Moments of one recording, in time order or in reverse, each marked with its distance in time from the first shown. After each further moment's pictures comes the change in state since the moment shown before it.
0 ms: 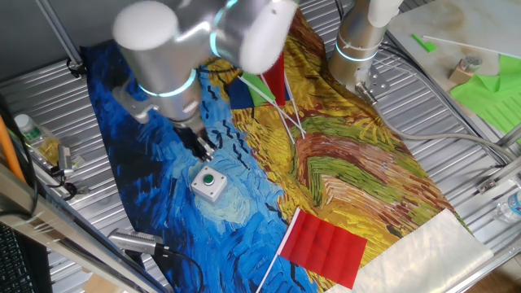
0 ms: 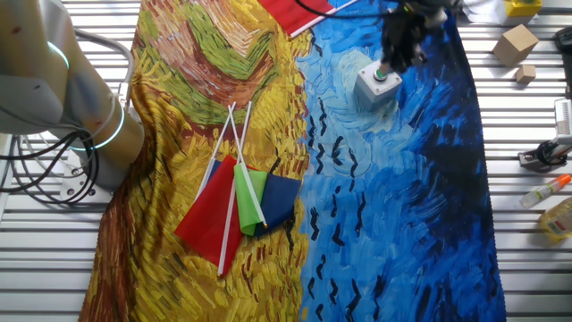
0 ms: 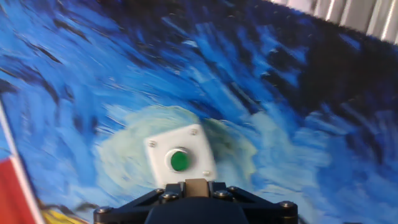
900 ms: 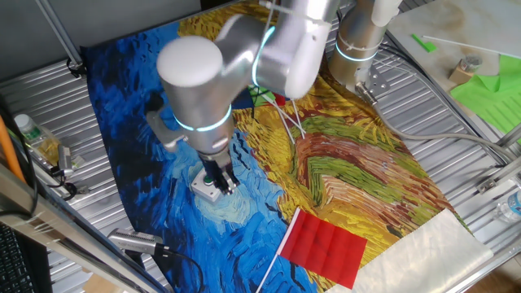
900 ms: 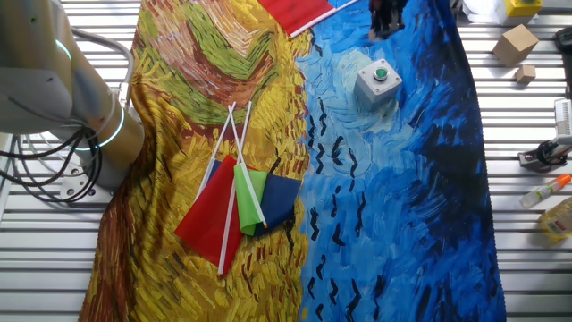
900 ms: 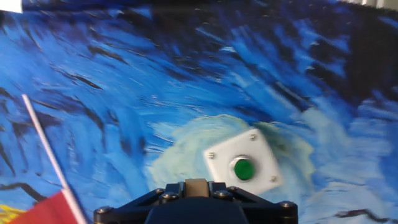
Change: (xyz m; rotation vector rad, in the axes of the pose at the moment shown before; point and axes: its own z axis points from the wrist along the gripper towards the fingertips) arm -0.014 0.080 0.027 -0.021 -0.048 0.142
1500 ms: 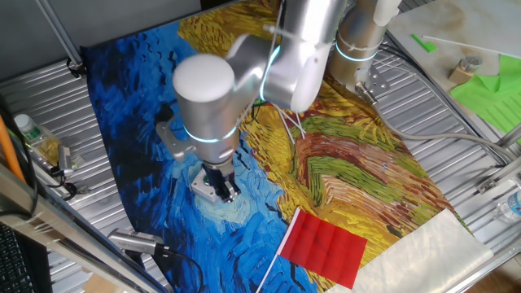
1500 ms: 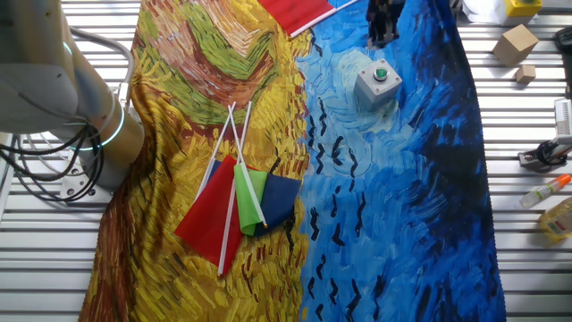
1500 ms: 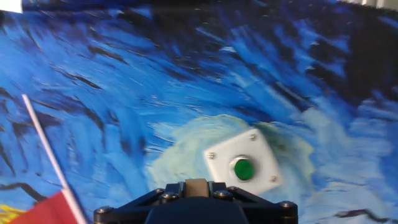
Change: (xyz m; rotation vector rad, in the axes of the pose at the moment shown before) arm -0.004 -0.004 0.049 0.007 -0.049 -0.001
